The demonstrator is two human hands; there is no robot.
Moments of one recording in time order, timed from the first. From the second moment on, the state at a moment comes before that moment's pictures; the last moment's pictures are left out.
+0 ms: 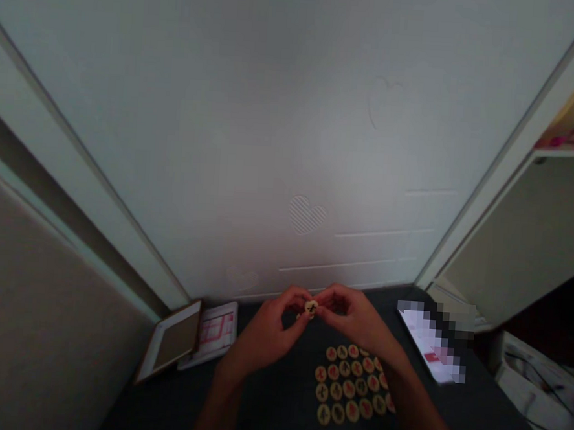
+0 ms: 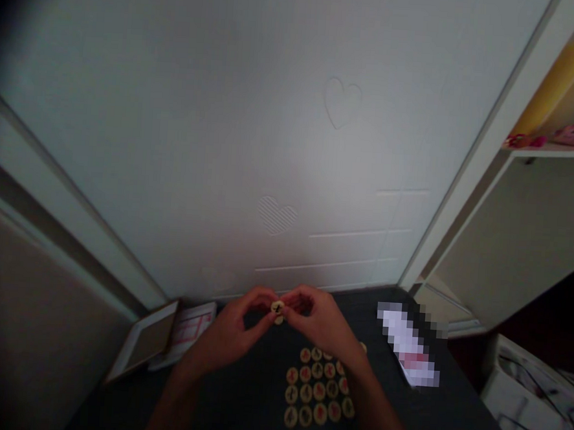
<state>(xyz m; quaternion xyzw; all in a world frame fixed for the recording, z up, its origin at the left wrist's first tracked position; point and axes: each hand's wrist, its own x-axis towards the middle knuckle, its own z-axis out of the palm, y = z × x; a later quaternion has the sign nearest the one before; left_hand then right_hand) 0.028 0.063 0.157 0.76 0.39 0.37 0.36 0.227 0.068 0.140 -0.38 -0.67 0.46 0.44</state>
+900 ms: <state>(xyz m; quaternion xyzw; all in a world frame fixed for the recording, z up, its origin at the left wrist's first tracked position) 0.040 0.102 0.065 0.79 0.39 0.14 0.45 0.240 0.086 0.093 -0.50 -0.81 0.31 0.09</state>
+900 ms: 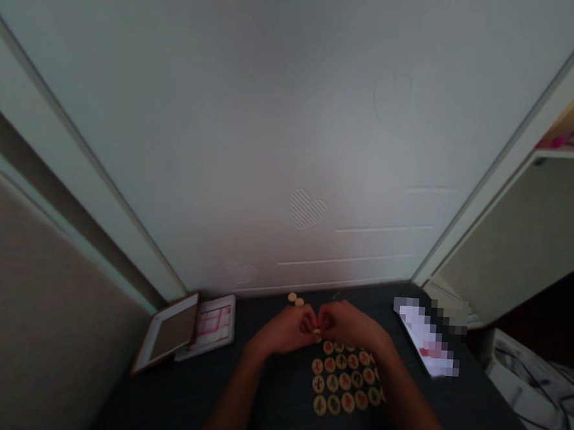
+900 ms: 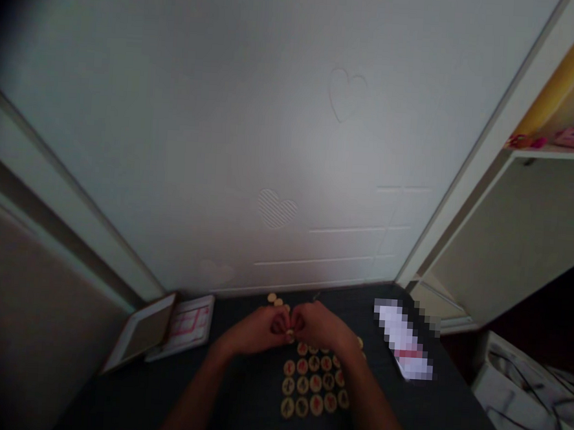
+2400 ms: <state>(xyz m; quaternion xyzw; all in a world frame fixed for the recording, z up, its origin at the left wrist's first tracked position) 0.042 0.104 0.049 0.81 0.42 0.04 0.40 0.245 0.089 0.087 -0.57 -0.77 0.27 -0.07</state>
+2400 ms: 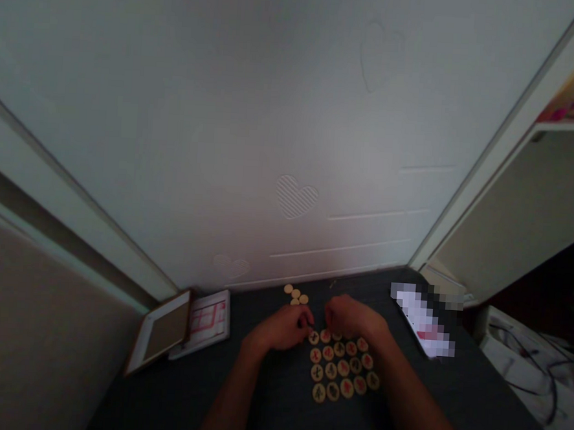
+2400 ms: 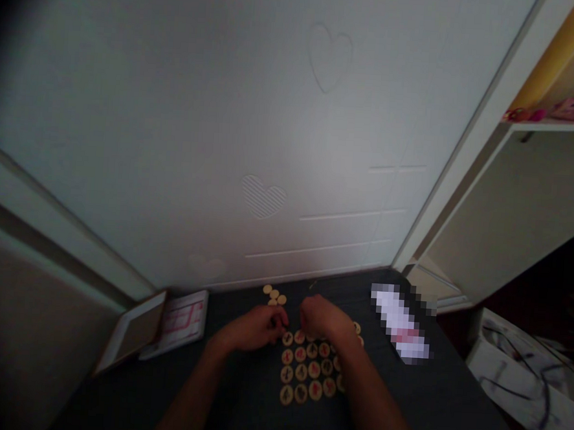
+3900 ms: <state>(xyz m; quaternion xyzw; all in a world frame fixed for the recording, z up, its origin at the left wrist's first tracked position) 0.009 0.124 0.049 0.78 0.56 0.14 0.22 0.208 0.093 0.065 -0.53 -0.82 0.19 0.08</state>
